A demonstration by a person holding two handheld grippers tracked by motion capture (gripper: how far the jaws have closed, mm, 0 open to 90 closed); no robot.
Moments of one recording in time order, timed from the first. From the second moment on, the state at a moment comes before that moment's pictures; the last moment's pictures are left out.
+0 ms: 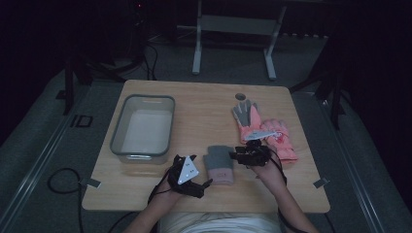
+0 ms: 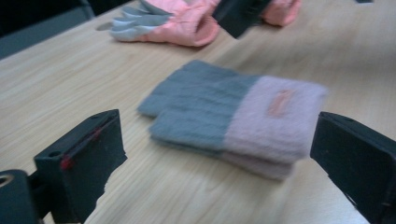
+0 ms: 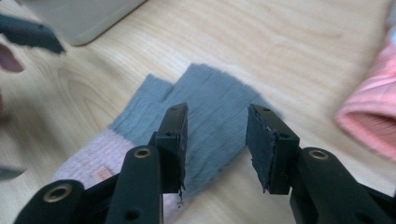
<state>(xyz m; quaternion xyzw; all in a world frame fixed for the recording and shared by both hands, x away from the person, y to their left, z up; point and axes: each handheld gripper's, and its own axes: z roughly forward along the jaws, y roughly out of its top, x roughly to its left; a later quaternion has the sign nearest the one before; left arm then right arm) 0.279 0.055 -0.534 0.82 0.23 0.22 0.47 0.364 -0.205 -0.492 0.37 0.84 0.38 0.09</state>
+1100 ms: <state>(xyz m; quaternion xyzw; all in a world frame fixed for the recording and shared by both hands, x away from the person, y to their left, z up) 0.304 0.015 -0.545 0.91 0.06 0.14 0.39 0.414 -0.190 -0.545 0.40 0.85 0.35 0.07</state>
